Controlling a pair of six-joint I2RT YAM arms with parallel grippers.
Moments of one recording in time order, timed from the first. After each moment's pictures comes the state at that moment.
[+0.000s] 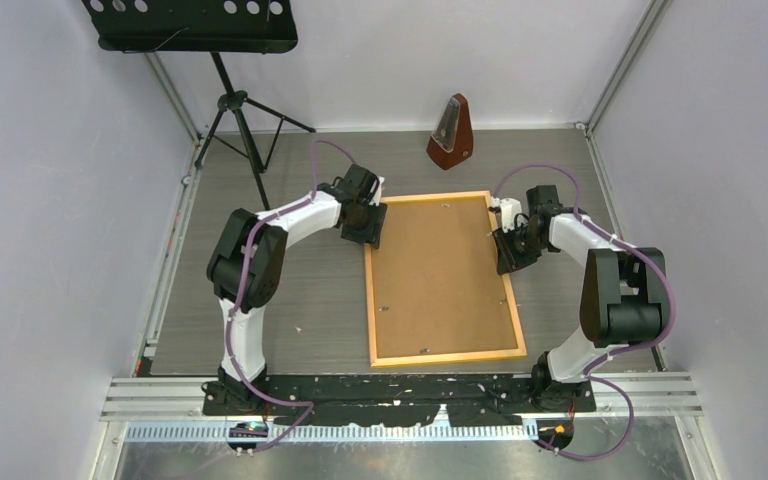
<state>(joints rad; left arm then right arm) -0.54 2.01 1.42 -0.50 0.08 -0.24 0.00 1.60 0.92 -0.59 -0.32 -0.42</state>
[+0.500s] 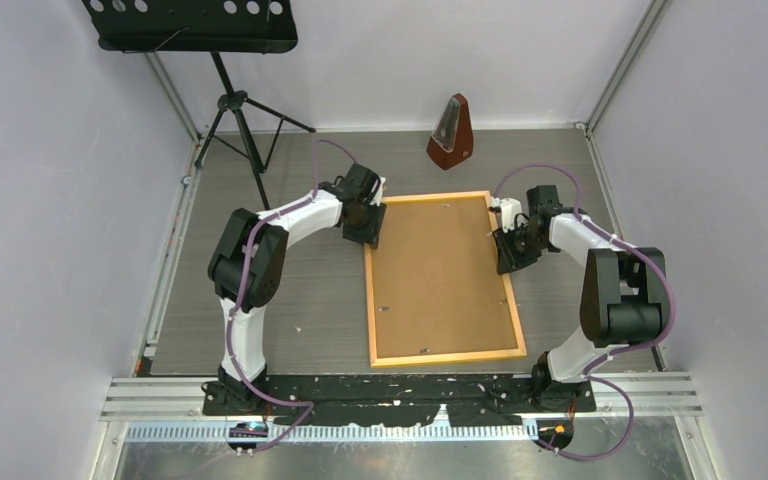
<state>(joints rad) -0.54 2.01 1.43 -0.53 0.08 -0.23 0.00 1.60 0.92 -0.59 -0.32 -0.42</state>
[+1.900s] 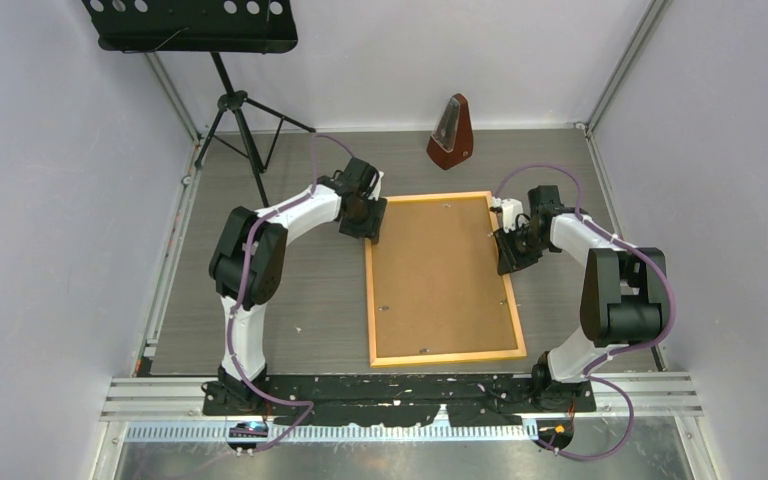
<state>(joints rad) -0.52 2.03 1.49 -0.57 0.08 -0.23 0.00 1.61 0.92 -0.60 -0.33 -0.42</state>
